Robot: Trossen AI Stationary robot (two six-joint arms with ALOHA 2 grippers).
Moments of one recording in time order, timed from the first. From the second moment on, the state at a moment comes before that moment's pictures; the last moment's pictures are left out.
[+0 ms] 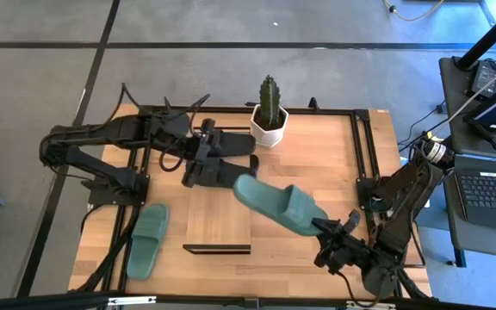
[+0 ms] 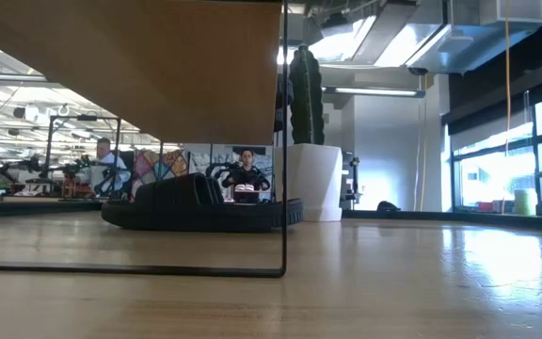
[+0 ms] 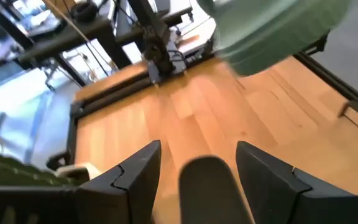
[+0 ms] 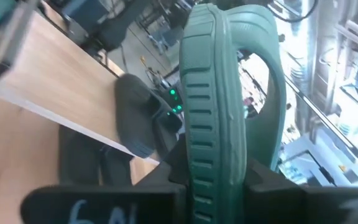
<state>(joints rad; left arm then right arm) 0.05 1.20 1.36 -0.66 0.11 0.42 1.01 1.49 1.07 -0.03 1.58 -0.50</state>
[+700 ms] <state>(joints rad) 0.02 1.14 1.36 -0.88 0.12 0.26 1.11 1.49 1.07 -0.25 1.57 0.04</state>
